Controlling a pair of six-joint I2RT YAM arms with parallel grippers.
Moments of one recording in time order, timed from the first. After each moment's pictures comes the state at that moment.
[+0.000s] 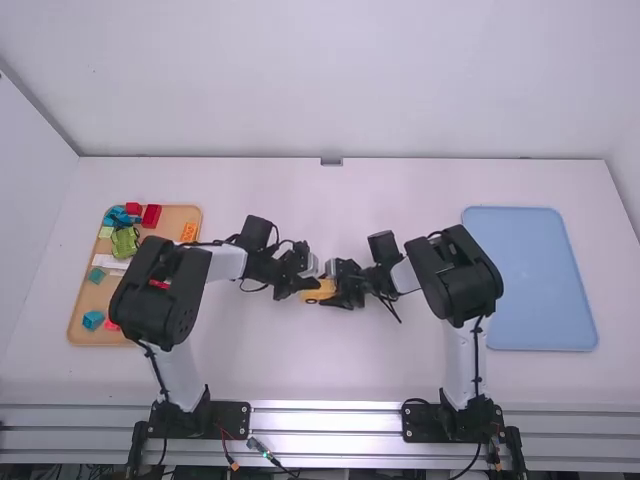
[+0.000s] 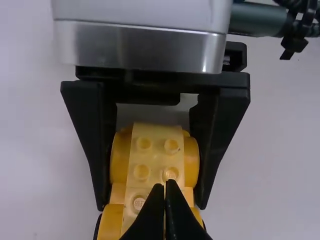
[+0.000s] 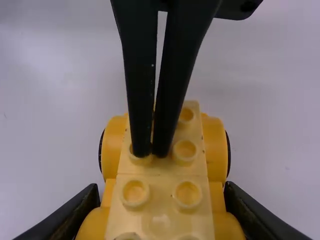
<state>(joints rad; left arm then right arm) -0.23 1.90 0.87 -0.19 0.96 1.04 0.38 2.17 0.82 0.34 -1.04 -0.95</state>
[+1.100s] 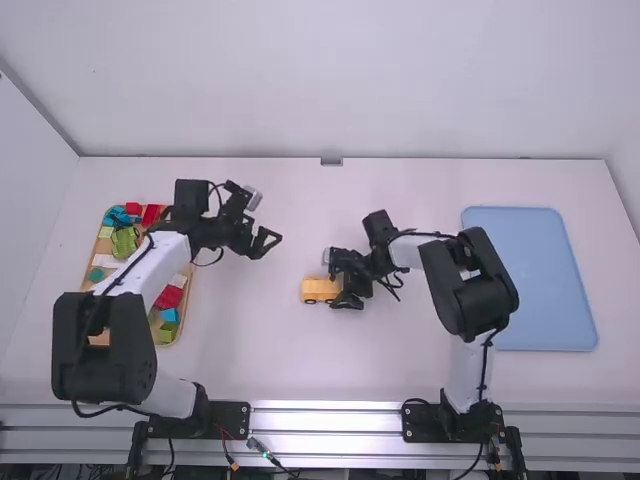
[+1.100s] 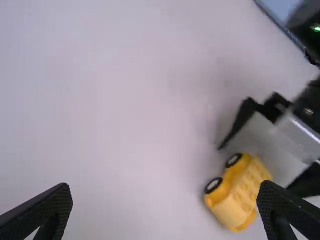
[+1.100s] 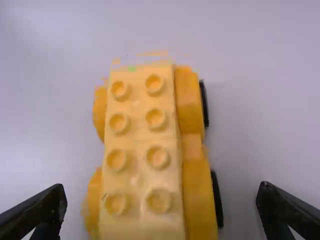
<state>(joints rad) 0.06 1.57 0.98 -0.34 0.67 0.31 0.38 2.04 1.05 -0.42 -0.73 -1.05</state>
